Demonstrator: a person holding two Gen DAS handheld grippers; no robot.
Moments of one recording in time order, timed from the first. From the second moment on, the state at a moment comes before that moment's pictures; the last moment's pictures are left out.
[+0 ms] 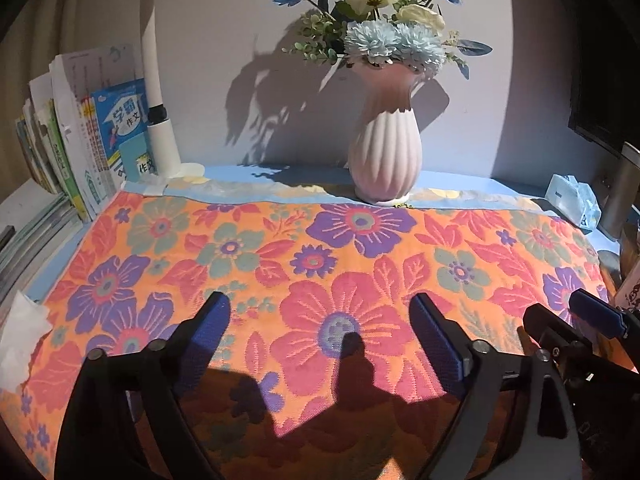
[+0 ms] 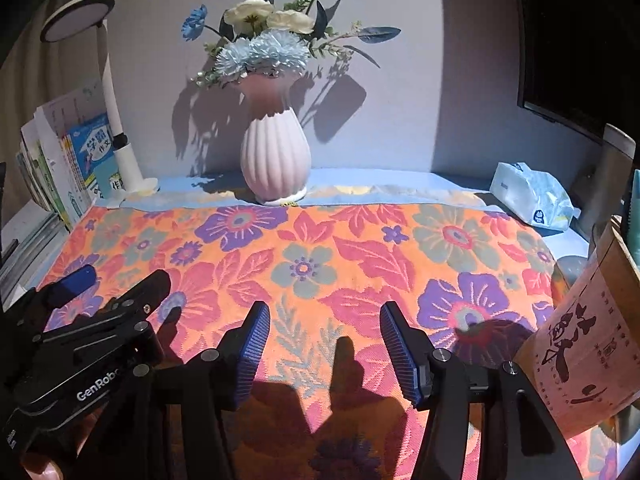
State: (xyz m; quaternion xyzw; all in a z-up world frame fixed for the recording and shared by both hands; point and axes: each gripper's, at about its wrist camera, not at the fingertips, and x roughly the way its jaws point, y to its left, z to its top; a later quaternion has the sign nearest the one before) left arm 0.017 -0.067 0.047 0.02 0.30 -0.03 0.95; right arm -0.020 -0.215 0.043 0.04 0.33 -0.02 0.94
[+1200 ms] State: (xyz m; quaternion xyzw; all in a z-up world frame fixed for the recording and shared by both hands) left arm 0.026 -0.060 0.038 0.02 0.33 0.00 0.94; right arm -0.012 -0.211 0.034 0.04 0.36 -0.02 0.93
